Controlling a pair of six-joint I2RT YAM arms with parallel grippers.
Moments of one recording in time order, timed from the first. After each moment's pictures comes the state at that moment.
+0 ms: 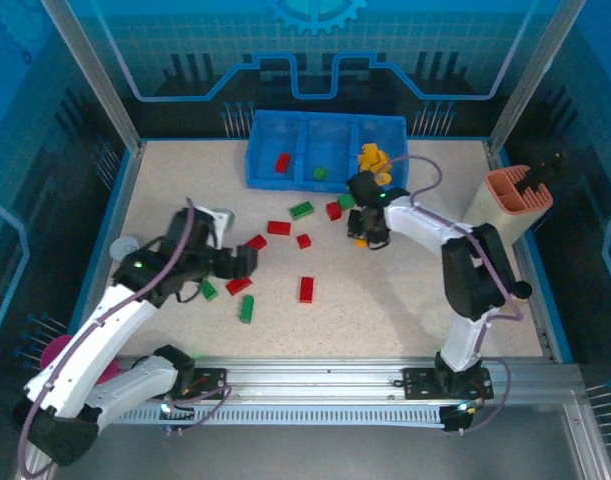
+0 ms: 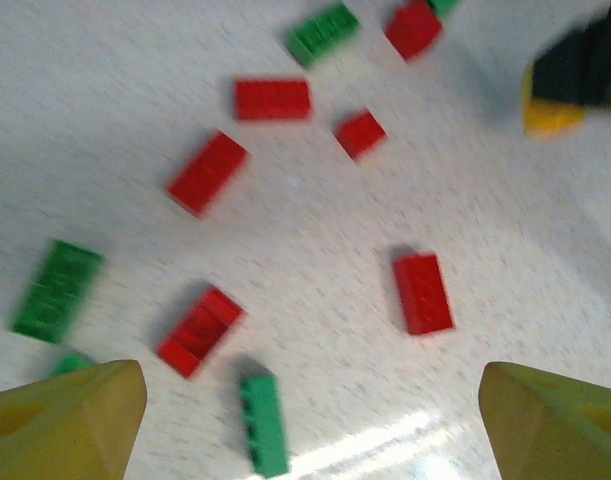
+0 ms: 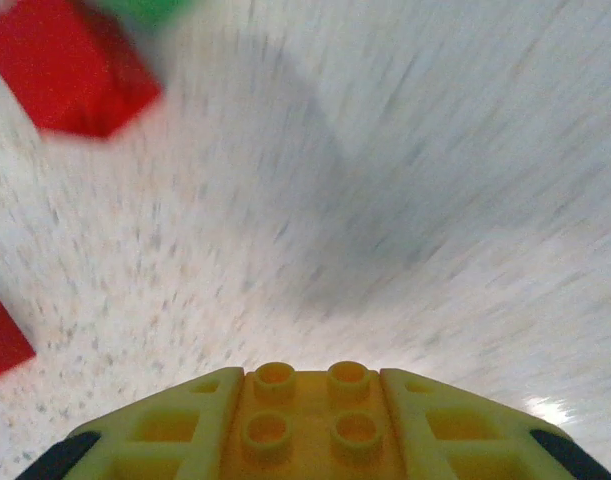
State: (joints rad) left arm -0.49 0.94 0.99 -0.91 0.02 -0.38; right arm 0.44 1.81 1.34 -0.73 0.11 0.65
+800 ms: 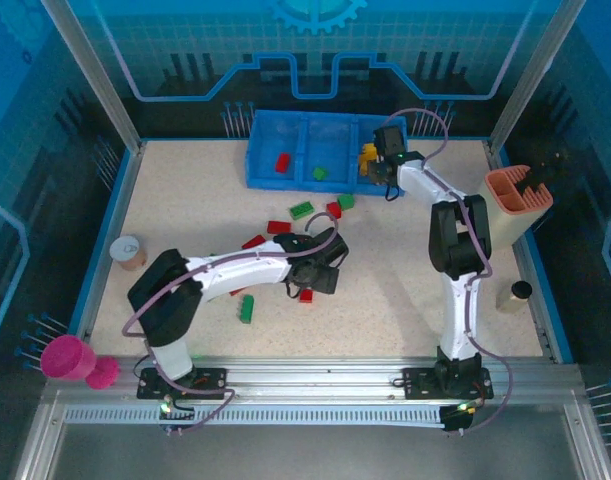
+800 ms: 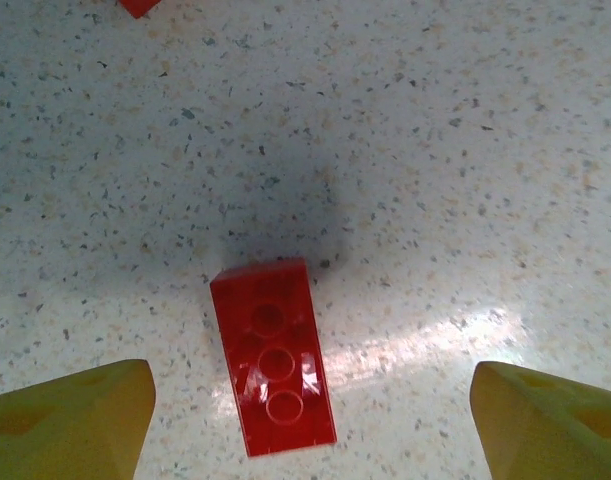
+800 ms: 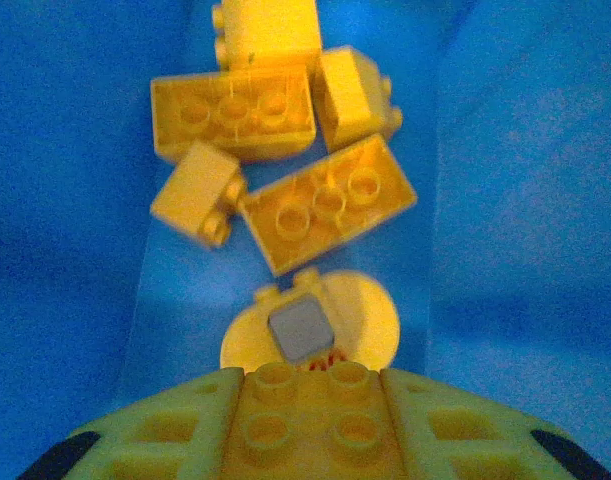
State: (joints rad) left arm -0.91 1.79 1.27 -0.78 -0.19 -0.72; right arm 0.22 2.20 1.81 -0.51 0.21 0.12
